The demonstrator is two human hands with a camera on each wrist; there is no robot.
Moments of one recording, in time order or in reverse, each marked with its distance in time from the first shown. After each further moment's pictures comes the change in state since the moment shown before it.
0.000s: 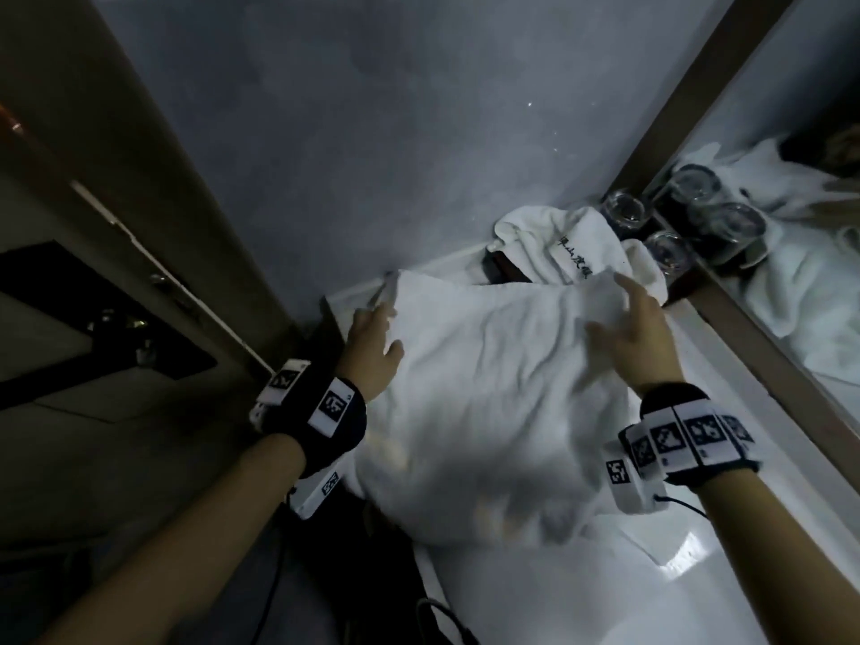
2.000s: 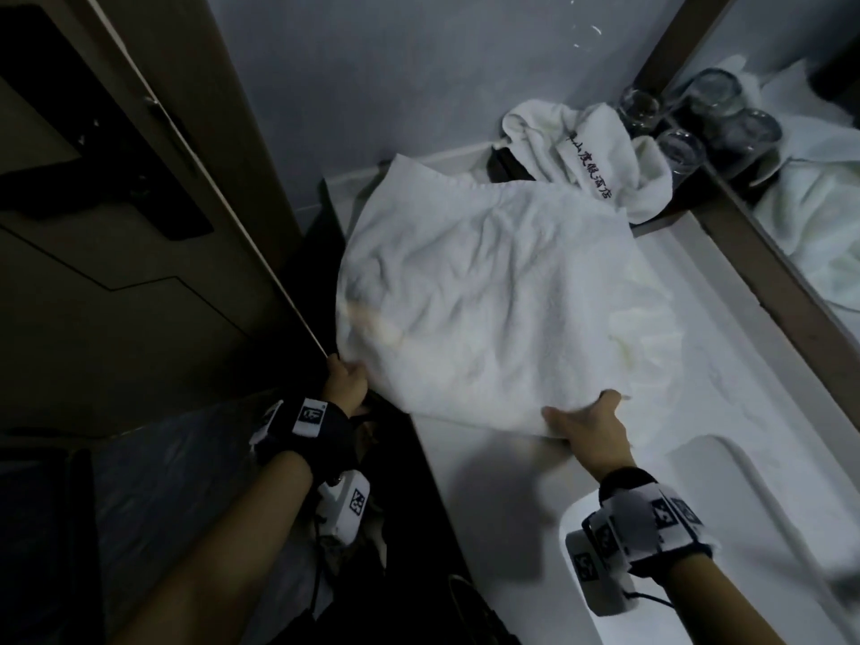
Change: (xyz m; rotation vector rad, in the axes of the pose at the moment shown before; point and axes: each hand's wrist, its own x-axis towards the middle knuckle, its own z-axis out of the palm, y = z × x) left_hand -0.126 -0.095 0.105 -0.612 0.052 -0.719; right_hand -0.185 0.098 0.054 0.101 -0.227 0.522
